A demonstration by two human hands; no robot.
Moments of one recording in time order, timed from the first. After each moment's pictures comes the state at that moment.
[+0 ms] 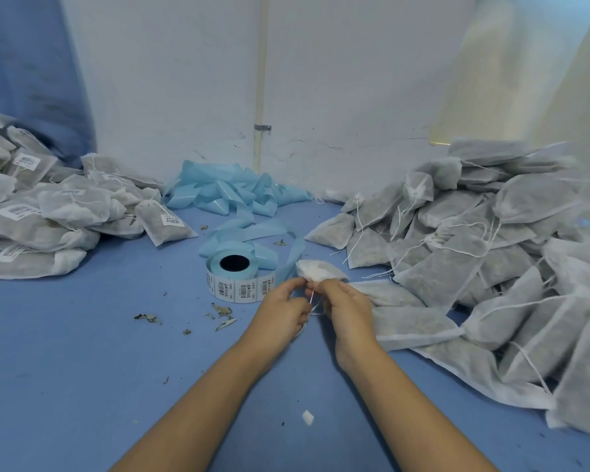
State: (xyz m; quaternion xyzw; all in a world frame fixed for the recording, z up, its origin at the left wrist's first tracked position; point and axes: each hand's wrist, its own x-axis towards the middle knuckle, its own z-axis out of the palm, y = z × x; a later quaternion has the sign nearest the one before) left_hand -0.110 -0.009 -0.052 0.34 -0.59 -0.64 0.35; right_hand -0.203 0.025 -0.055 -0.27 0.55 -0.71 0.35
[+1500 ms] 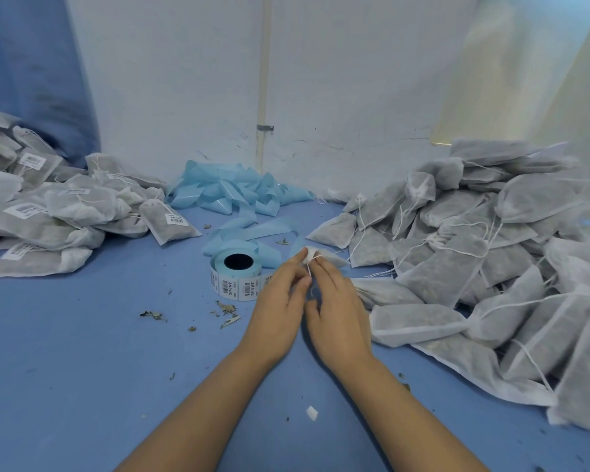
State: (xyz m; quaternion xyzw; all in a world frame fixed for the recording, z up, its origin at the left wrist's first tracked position) left_hand -0.107 -0.016 -0.064 0.26 -0.74 -0.40 0.48; right_hand -0.200 0.031 -0.063 -0.60 0.72 -0.34 -0.06
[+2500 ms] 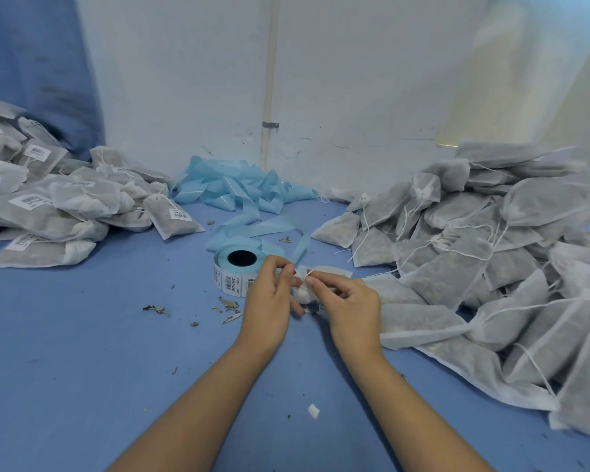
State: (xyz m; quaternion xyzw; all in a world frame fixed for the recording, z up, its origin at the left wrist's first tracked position) left_hand -0.104 -0.025 -0.070 0.35 -0.64 -0.46 0.51; right_hand -0.204 0.027 -0.063 -0.47 0.60 -0.64 0.12
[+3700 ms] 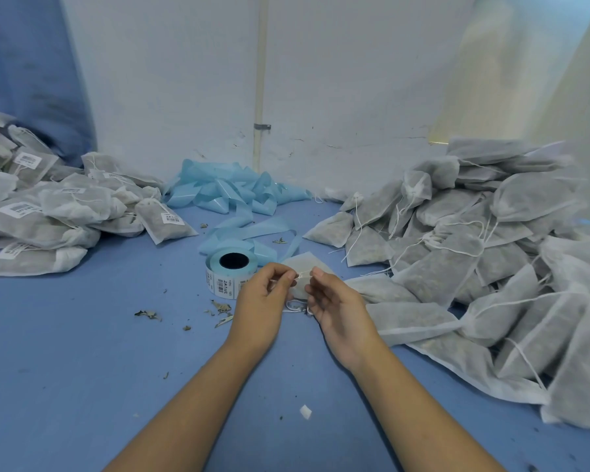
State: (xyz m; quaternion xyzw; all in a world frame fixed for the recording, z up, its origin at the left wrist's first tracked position) left_hand -0.102 -0.024 -0.068 0.33 -0.66 -0.45 0.50; right_hand -0.207 0.029 -0.051 -0.22 0.41 -0.72 0.51
